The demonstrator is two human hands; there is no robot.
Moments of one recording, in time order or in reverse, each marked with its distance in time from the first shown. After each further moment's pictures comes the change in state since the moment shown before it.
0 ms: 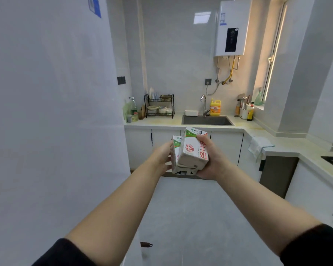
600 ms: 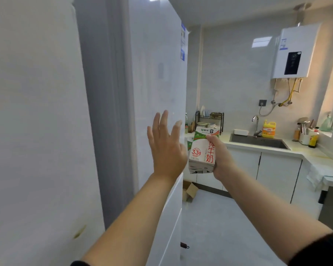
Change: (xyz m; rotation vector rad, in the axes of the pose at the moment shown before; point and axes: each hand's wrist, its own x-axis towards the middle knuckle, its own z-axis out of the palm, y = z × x) left_hand -0.226 -0.020 -0.103 0.992 1.088 1.244; right_hand -0.149 0.068 0.121 -0.134 -0.104 -0.268
